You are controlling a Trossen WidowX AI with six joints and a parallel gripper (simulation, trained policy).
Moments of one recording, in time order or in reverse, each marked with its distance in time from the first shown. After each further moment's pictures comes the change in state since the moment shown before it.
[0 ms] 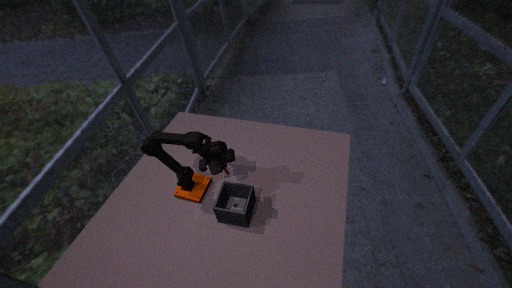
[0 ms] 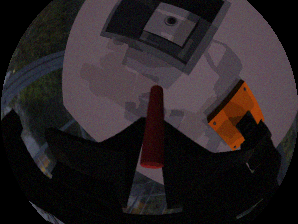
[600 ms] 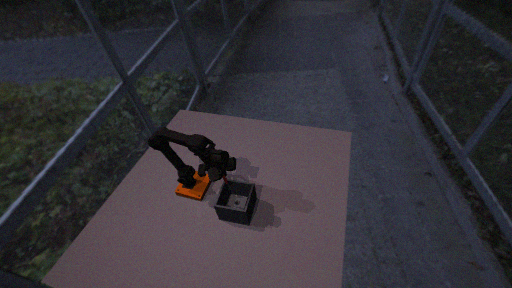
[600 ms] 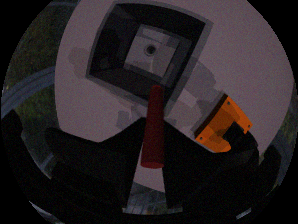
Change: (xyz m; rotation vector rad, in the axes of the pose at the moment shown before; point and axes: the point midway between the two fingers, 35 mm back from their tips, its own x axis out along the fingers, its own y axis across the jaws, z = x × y) arm -0.010 -0.005 0.058 0.083 -0.111 -0.088
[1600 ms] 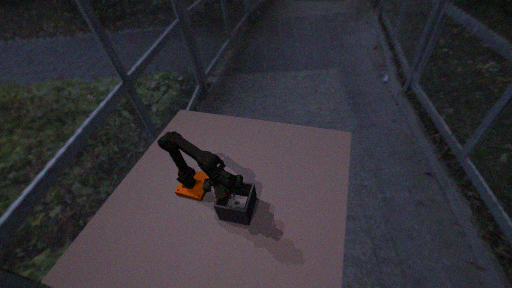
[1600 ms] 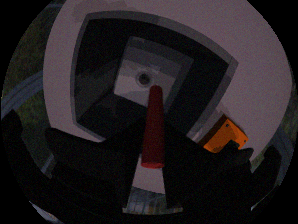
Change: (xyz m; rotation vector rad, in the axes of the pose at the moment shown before) arm 0.043 0.010 0.064 0.032 0.027 -0.088
